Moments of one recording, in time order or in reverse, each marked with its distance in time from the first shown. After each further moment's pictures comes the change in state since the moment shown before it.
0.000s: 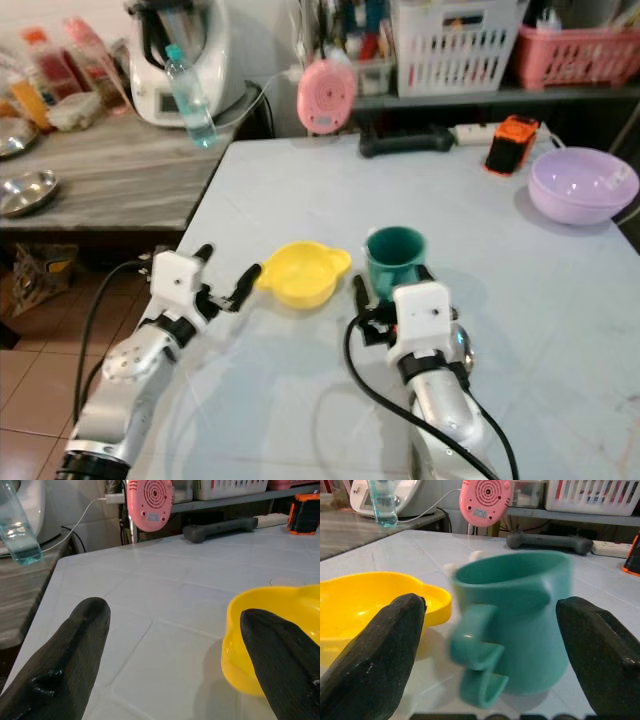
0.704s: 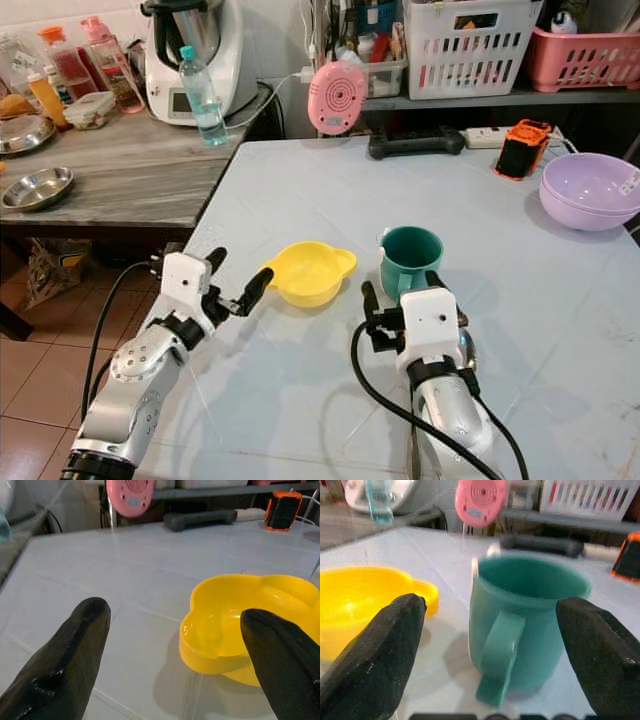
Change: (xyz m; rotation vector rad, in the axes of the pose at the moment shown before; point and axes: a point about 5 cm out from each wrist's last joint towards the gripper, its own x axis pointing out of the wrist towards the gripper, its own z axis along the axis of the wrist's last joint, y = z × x) left arm 0.006 -0.009 -0.003 -0.076 0.063 -0.085; right arm -0.005 -0.005 0.008 -0.023 -0.032 -0.021
